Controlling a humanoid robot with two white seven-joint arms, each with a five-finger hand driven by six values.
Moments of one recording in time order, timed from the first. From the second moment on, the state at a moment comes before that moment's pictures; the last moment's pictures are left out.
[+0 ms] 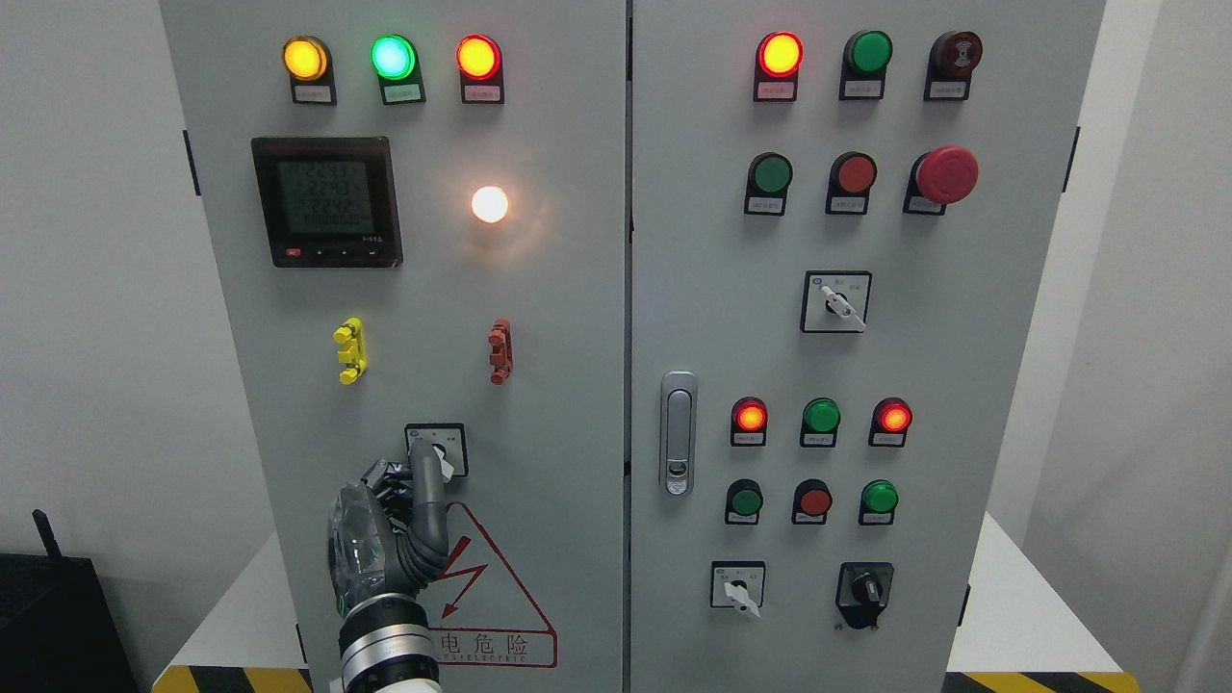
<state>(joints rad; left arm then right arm) -0.49 -0.12 -0.17 -1.77 -0.33 0.56 0.48 0.12 0.12 0.05 -0.11 -0.06 -0.07 -0.26</state>
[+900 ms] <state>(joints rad) -0.46 -0.12 -0.15 -1.78 -0.33 0.53 0.46 0.12 0.12 0.04 -0.11 -0.06 -0.07 -0.26</state>
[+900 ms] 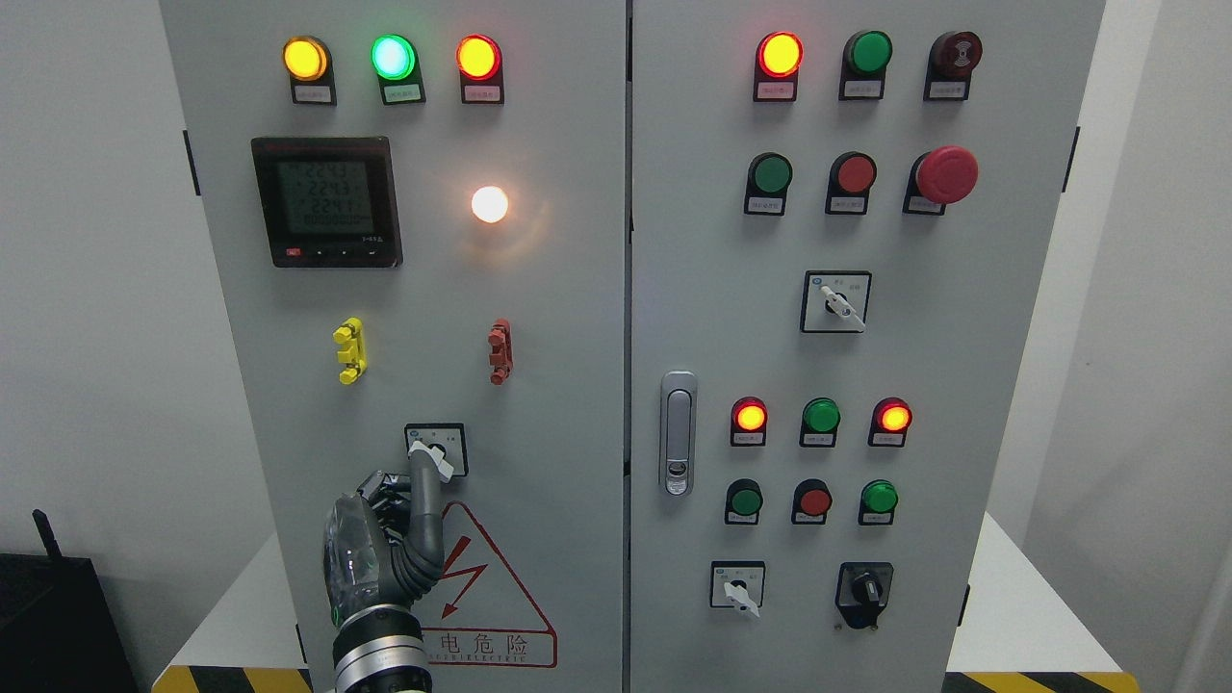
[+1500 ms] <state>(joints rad) -0.35 -0.11 -0.10 -1.81 -0.33 0.33 0.38 0.12 0.12 0.04 -0.11 -0.06 -0.07 -0.26</state>
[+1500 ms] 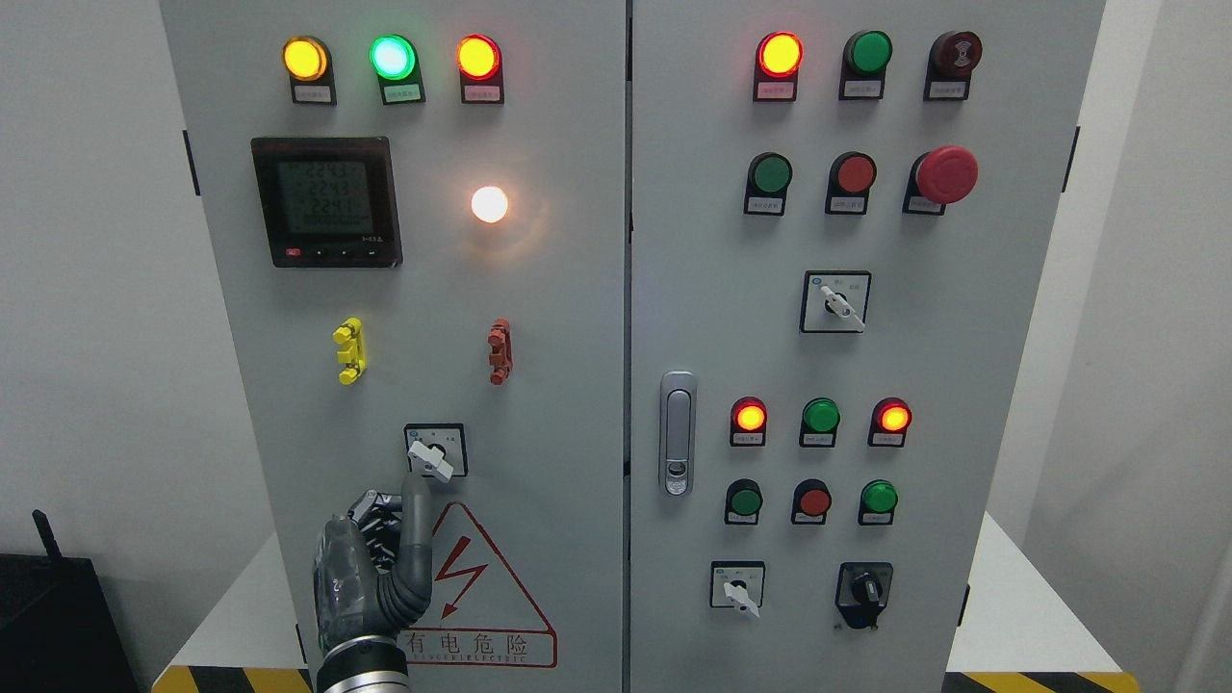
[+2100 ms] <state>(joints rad) -0.10 -0.09 0.15 -1.82 -0.30 -0.10 0.11 0.12 0.12 0.05 -0.11 -0.06 -0.07 -0.26</state>
